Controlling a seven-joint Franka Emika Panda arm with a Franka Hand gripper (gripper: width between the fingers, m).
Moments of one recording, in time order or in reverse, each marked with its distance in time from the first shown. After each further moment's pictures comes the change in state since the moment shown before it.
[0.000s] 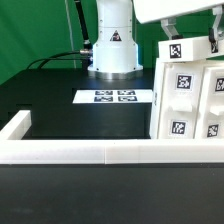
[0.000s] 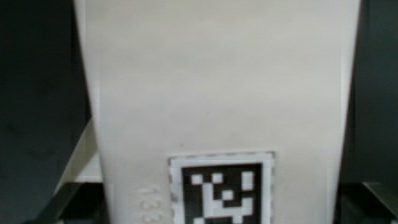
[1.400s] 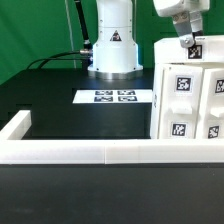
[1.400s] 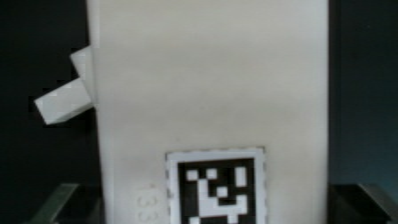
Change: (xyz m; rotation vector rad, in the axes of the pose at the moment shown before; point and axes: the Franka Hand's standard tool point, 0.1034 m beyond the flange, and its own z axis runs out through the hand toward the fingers) arm 0.004 0.002 0.000 0.023 -0.100 1.158
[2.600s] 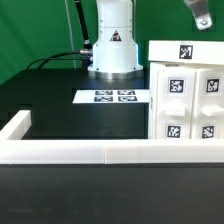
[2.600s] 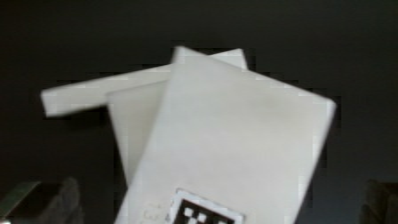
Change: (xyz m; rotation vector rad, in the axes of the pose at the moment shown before) arm -0.026 0.003 -0.017 -0.029 -0.049 -0.438
